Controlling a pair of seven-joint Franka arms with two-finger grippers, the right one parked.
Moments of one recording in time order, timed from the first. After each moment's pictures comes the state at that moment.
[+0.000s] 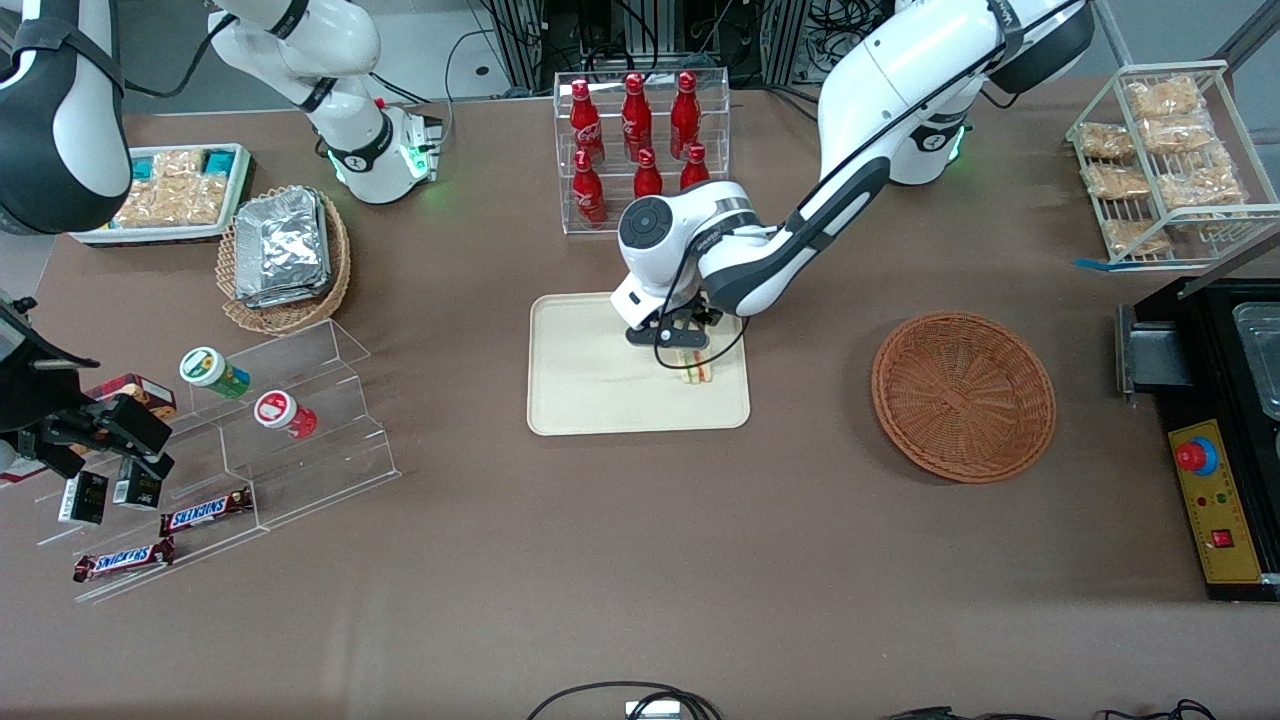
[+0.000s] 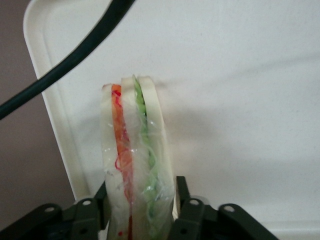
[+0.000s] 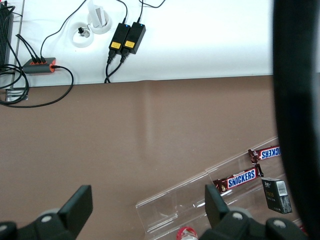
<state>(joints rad) -0.28 0.67 -0.68 -1.82 0.55 2.12 -1.10</state>
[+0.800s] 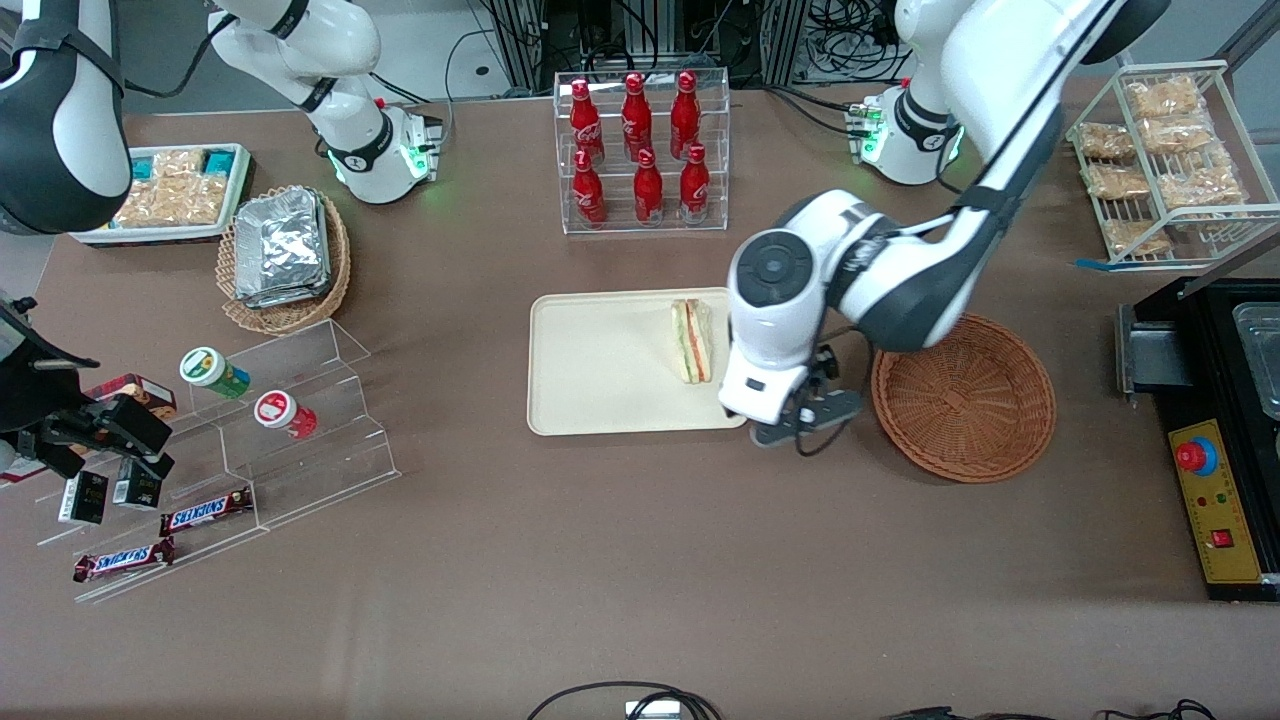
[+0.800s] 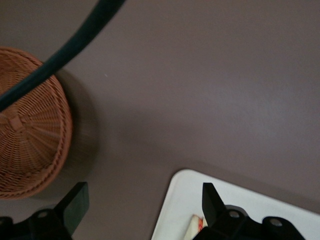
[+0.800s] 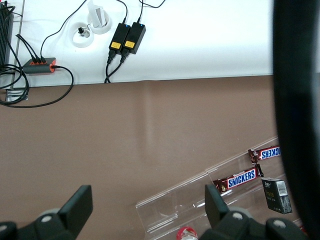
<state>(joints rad) -0.02 0.54 -0.67 -1.49 0.50 1.82 -1.15</state>
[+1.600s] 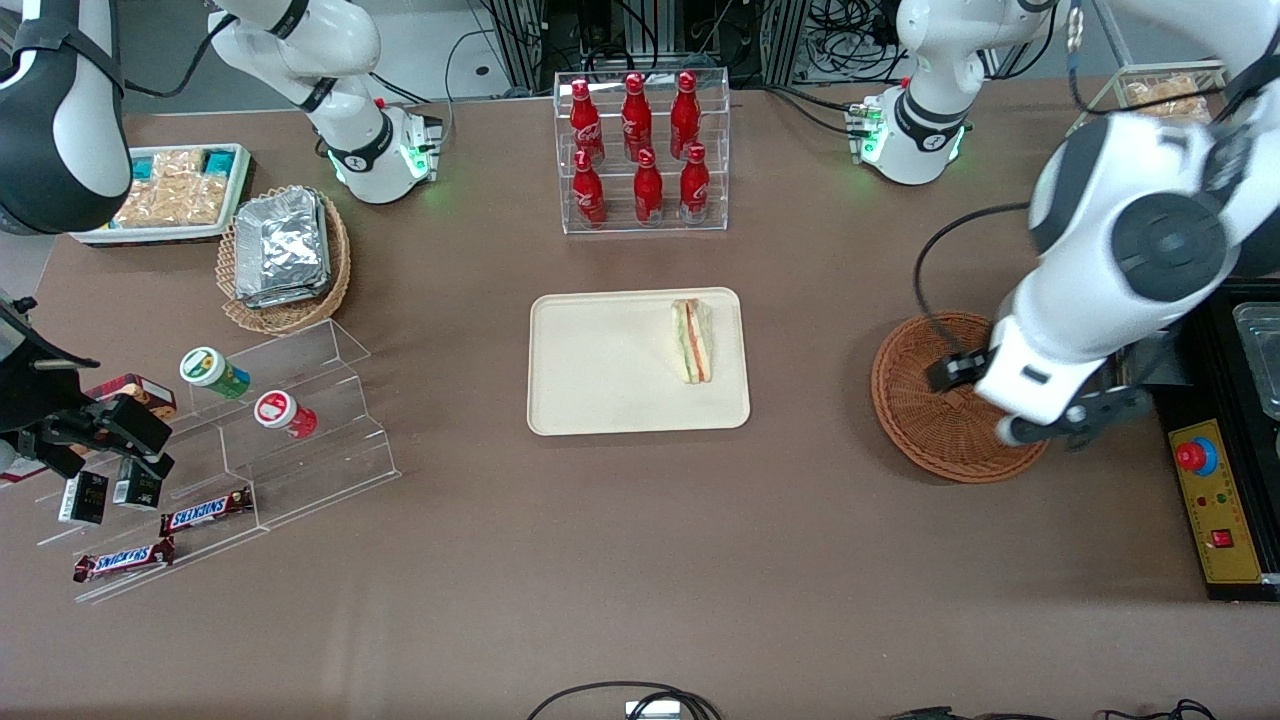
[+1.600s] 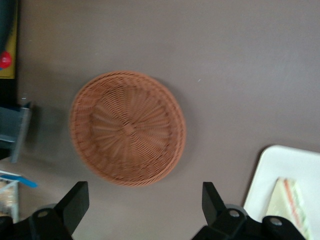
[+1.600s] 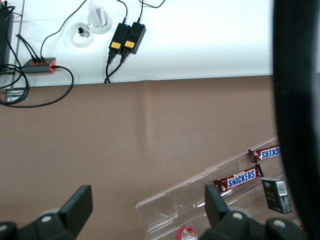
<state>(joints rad) 0.12 0.23 -0.40 -1.48 0.17 1.55 -0.46</state>
